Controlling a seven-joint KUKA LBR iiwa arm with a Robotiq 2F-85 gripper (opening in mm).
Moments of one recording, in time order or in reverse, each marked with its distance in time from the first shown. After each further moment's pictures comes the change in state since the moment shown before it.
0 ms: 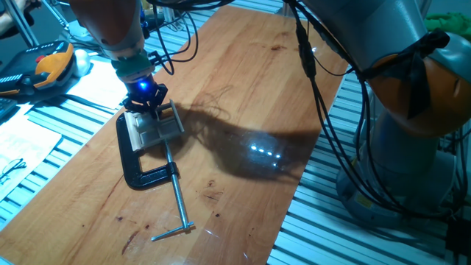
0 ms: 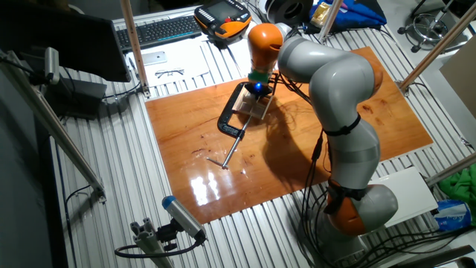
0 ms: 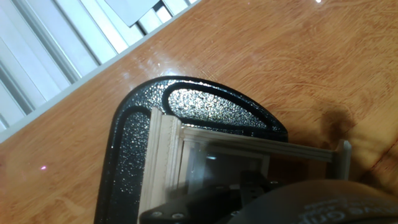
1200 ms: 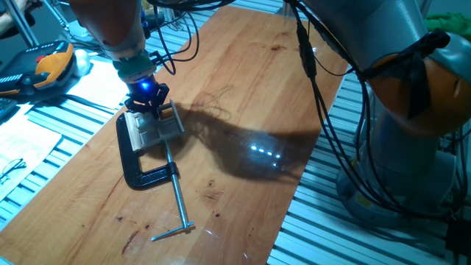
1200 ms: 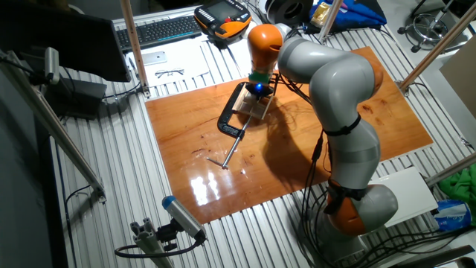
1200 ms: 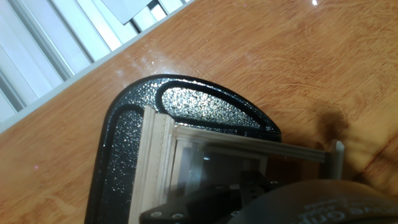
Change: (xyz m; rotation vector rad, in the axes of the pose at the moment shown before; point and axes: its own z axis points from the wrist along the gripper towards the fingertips) arm 0.001 -0.006 0.001 0.013 -0.003 -0.011
